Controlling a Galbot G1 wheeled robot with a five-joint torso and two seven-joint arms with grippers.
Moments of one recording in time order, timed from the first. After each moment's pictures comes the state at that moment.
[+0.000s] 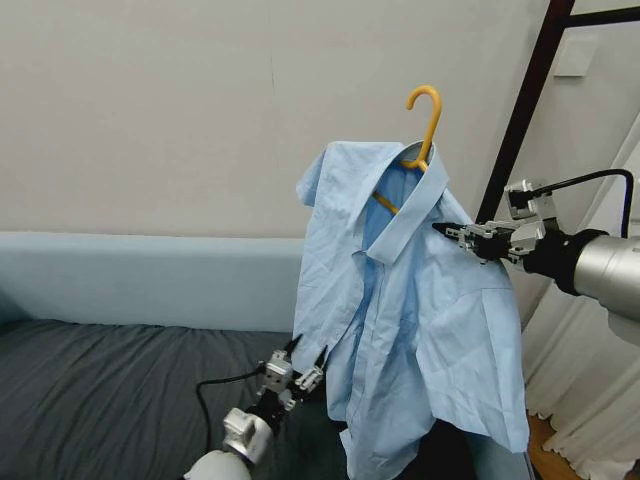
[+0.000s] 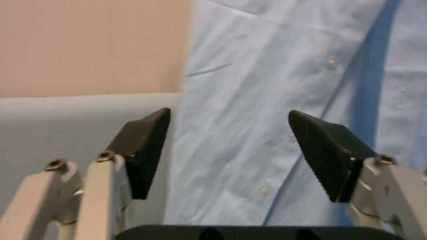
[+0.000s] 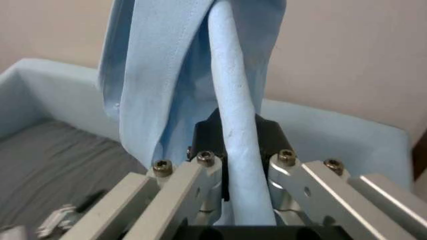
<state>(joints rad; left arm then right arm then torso) 1.13 -0.82 0.10 -1.98 -0.50 -0.28 -0.39 -0.19 0.16 0.02 2.34 1.94 -0.50 0.57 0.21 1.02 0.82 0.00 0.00</state>
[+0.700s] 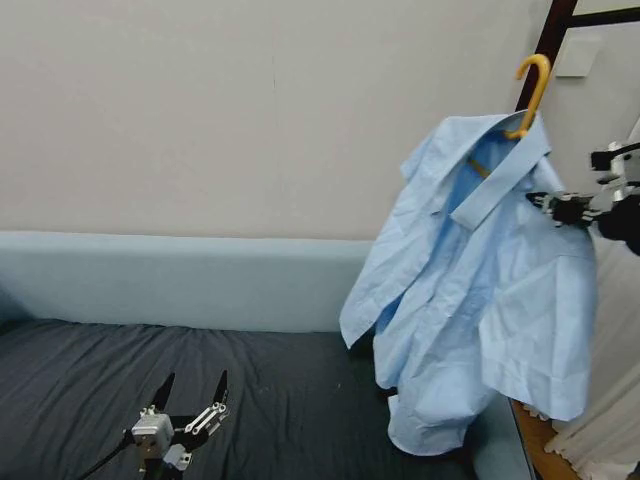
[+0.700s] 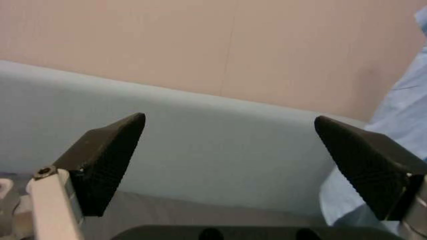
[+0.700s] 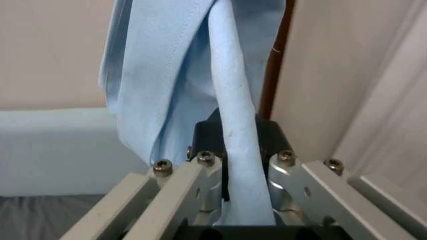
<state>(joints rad) 1.81 -1.03 -0.39 -2.29 -0.37 -0.34 -0.40 -0.17 0.01 0.22 2.26 2.21 -0.62 0.98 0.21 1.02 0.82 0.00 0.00</state>
